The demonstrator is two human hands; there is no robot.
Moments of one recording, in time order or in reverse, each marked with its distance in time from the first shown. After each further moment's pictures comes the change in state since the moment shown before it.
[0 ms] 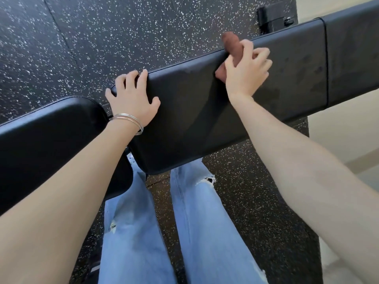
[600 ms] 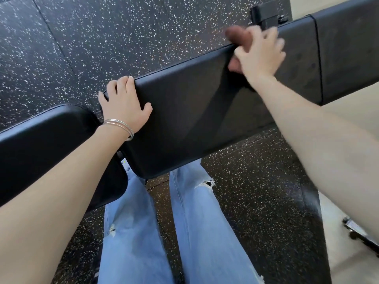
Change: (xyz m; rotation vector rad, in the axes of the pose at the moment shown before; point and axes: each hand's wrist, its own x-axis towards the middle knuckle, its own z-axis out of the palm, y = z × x) left_hand 0.003 0.004 0.000 0.086 -0.003 0.029; right_hand 0.062 0.036 -0.020 -0.079 -0.158 -0.112
